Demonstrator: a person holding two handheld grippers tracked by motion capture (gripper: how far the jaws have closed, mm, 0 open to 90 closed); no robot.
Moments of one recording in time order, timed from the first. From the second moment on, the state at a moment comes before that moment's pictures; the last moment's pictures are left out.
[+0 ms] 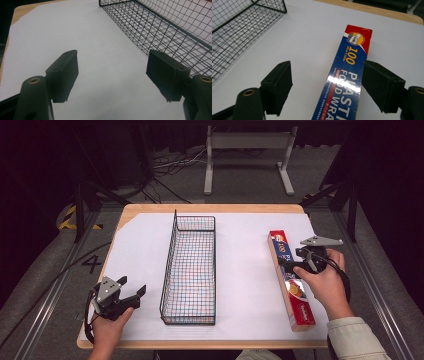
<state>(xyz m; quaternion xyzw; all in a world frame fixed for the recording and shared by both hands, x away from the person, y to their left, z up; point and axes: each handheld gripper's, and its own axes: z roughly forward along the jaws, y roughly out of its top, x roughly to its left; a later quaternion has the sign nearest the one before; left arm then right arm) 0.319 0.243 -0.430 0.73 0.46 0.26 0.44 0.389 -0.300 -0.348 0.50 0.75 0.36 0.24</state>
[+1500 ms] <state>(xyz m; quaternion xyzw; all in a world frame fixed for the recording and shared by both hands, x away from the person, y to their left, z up) 0.320 0.241 -0.430 0.73 0.46 0.26 0.43 0.419 -0.286 -0.406 0.68 0.71 0.15 0.14</state>
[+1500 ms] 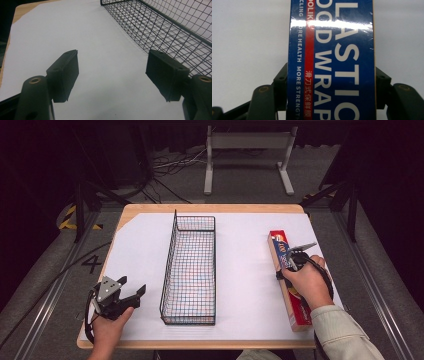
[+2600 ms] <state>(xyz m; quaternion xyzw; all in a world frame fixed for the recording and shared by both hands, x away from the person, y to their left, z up) 0.319 0.242 -0.429 0.72 0.46 0.27 0.44 0.418 -0.263 -0.341 0.70 0.68 0.19 0.13</state>
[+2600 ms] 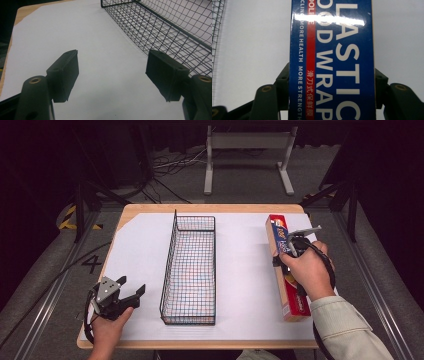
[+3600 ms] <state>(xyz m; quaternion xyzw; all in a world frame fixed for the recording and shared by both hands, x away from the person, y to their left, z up) 0.326 0.238 -0.428 0.72 0.46 0.26 0.44 0.430 -0.176 -0.313 0.69 0.68 0.22 0.13</state>
